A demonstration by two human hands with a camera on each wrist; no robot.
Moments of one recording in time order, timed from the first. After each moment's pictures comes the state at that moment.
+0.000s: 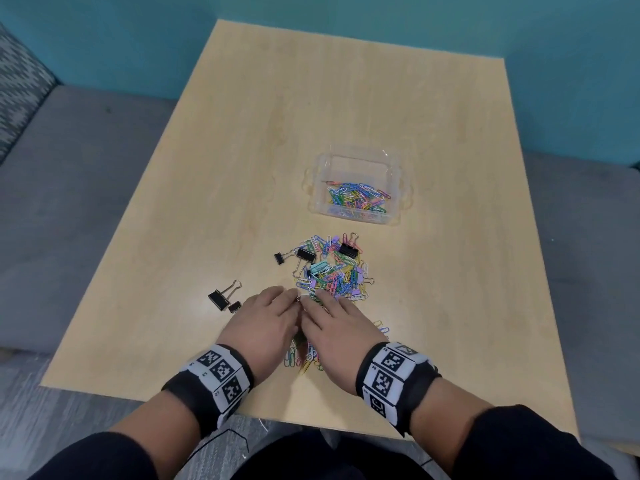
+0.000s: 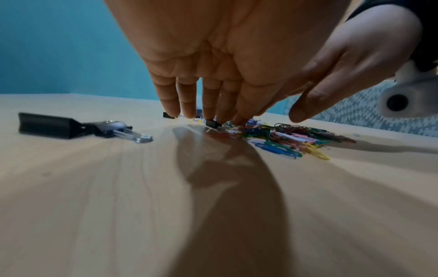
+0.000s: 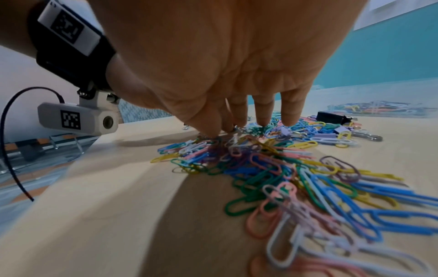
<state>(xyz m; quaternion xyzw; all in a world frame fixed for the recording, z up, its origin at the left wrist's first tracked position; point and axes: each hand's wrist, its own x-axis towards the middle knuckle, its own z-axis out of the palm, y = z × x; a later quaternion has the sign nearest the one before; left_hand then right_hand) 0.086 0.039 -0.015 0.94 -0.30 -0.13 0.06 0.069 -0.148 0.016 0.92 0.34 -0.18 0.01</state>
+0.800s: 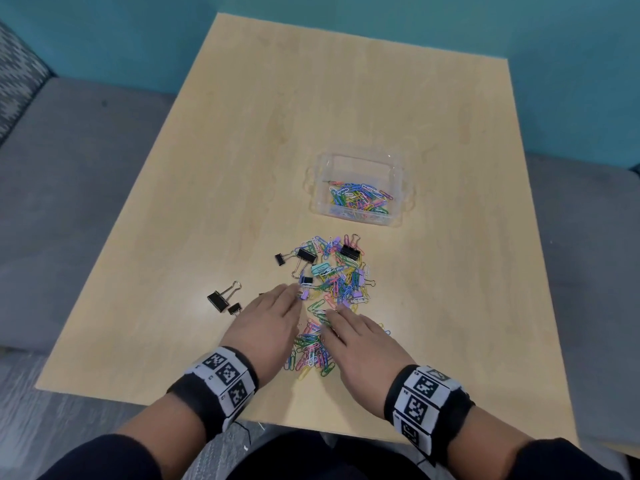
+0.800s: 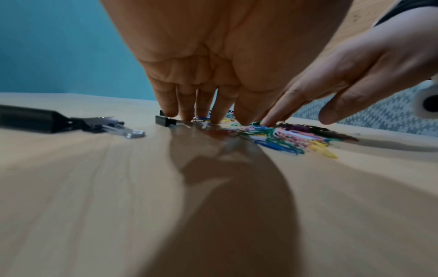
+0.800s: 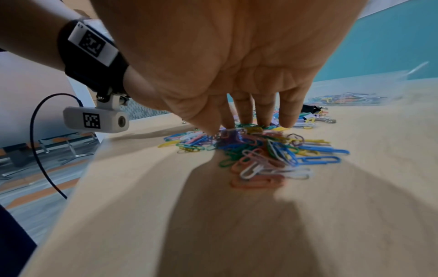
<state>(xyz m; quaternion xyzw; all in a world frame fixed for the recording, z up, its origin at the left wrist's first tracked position) 0.086 0.034 -0.015 0.95 -0.29 -0.14 0.03 0.048 -0.177 0.008 0.94 0.31 -0.17 -0.03</state>
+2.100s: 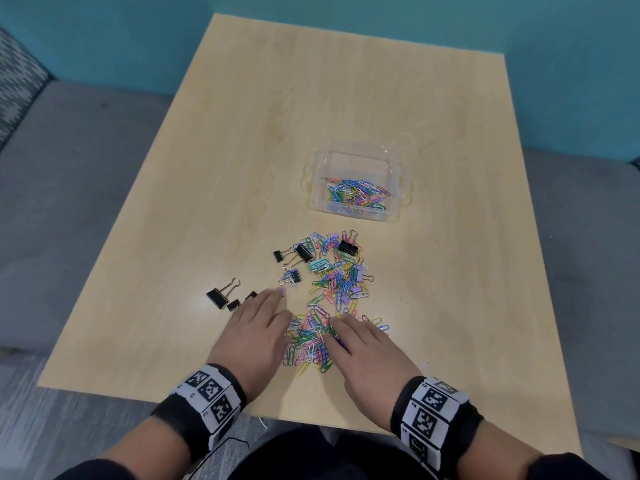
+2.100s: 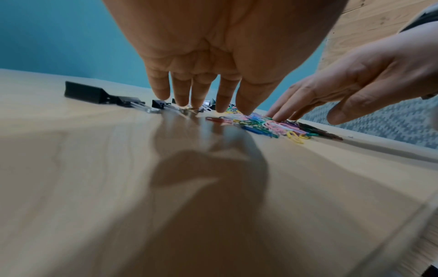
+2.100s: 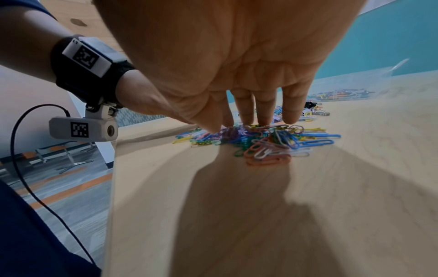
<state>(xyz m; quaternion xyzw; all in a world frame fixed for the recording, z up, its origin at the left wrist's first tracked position) 0.058 0.050 -0.021 0.96 -0.24 -0.09 0.09 0.027 -0.182 0.012 0.94 0.27 -0.19 -0.05</state>
